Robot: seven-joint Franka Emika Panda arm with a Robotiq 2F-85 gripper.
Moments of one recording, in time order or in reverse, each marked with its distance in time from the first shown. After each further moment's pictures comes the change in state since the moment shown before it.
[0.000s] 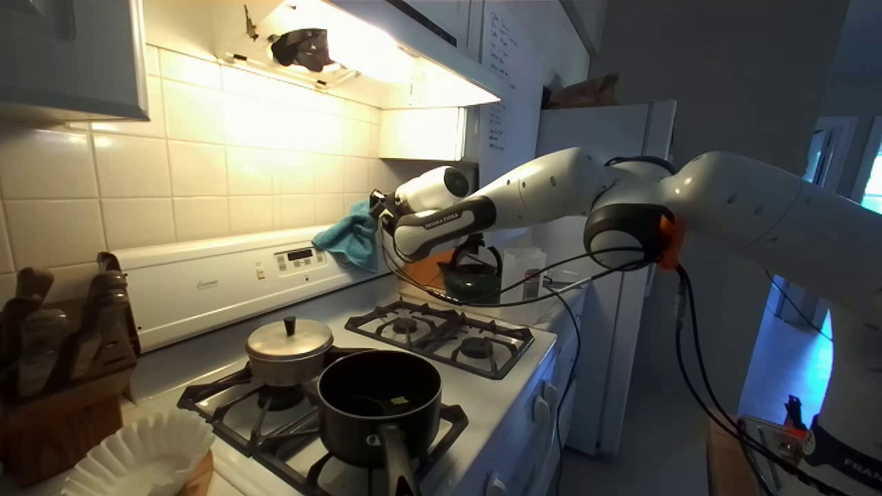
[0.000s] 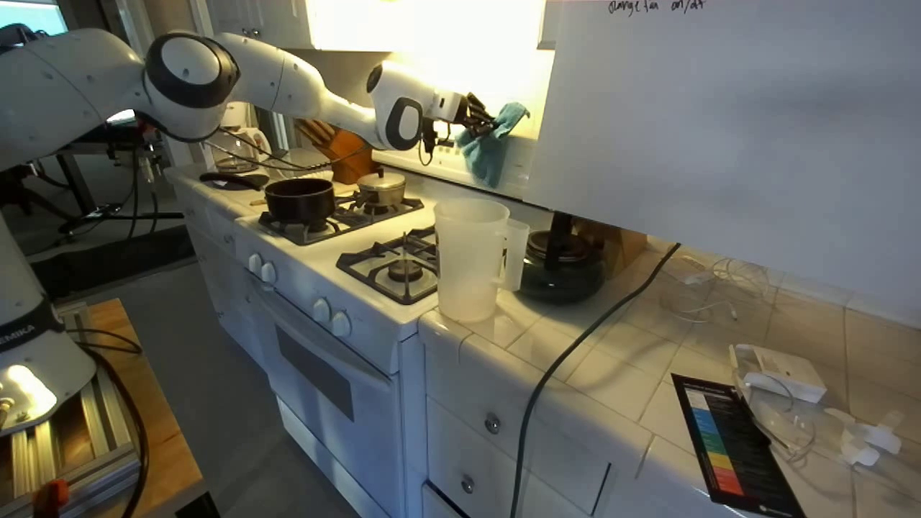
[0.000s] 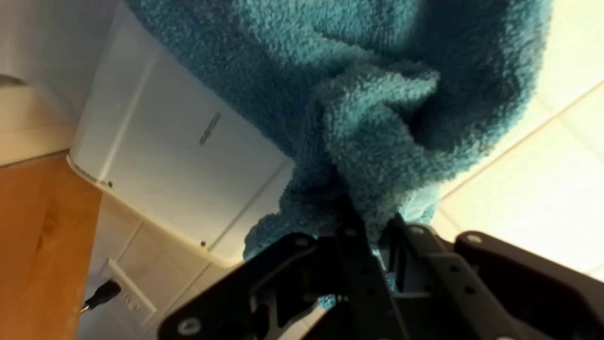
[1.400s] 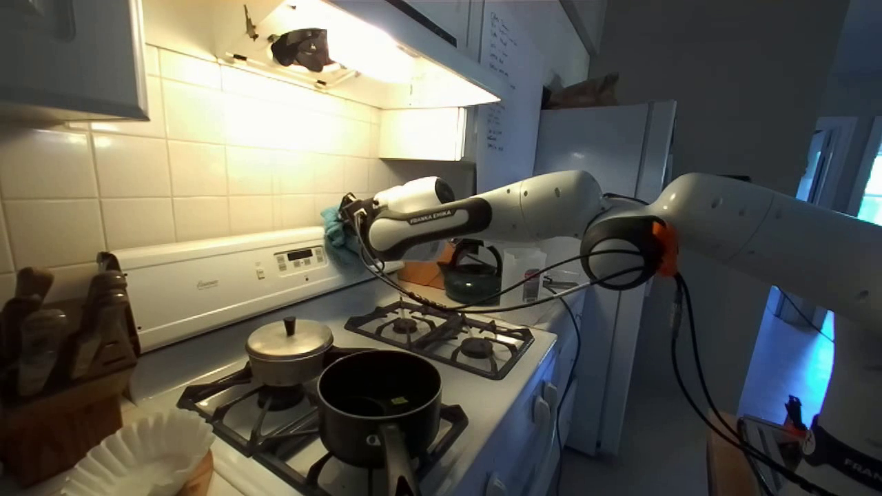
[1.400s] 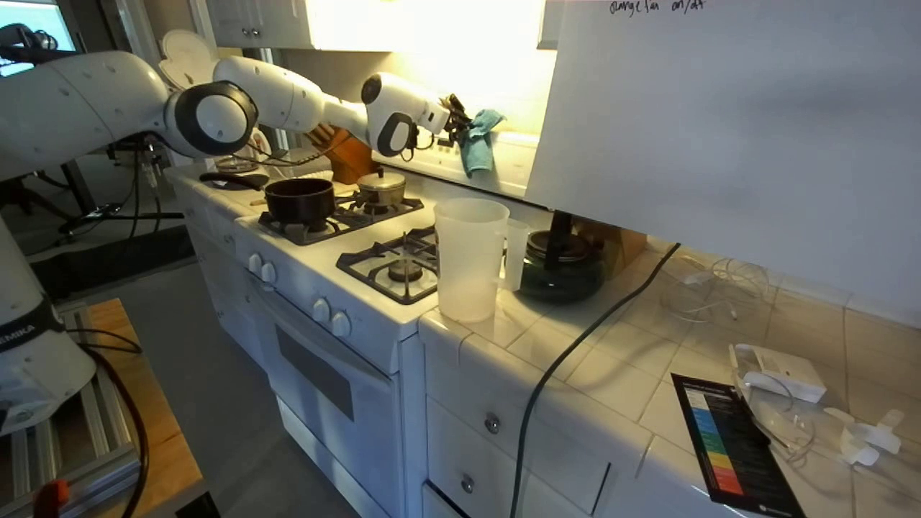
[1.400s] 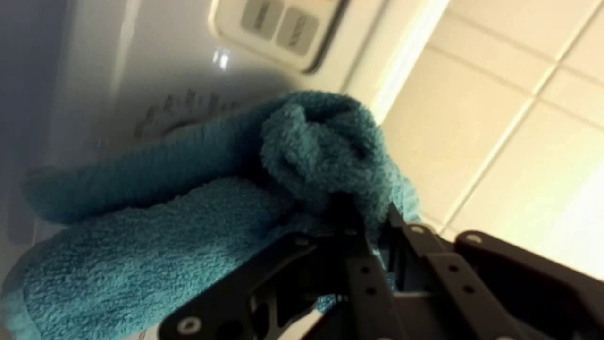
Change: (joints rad) arm -0.116 0.109 0.413 0.279 -0.008 -0.014 -0.052
